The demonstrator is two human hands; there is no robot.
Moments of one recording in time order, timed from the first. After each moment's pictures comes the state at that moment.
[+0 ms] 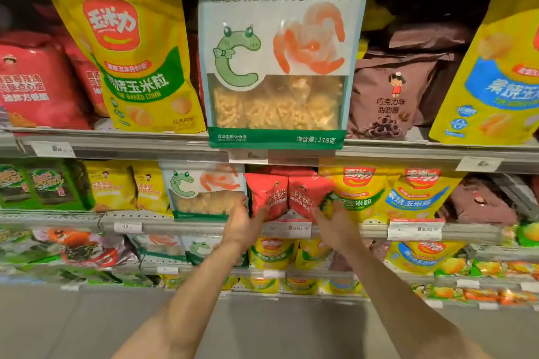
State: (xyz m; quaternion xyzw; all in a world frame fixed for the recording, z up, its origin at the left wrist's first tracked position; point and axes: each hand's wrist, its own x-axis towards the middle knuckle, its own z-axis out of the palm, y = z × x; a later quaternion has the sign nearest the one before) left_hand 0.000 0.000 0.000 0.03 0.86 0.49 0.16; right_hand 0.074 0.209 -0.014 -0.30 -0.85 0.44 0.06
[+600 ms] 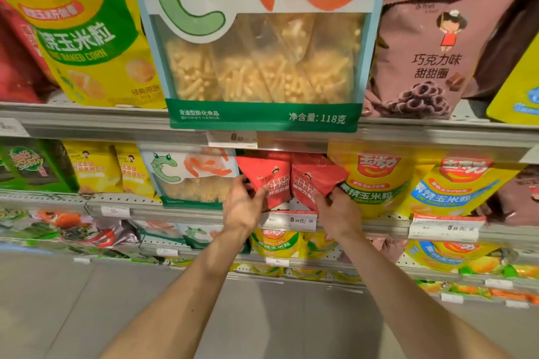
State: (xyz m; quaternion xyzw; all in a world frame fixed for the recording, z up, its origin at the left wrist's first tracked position) left_hand -0.037 0.048 -0.027 -0.04 0.87 0.49 0.07; right_hand 0.025 0.236 -0.061 -0.27 -0.89 0.37 0.08
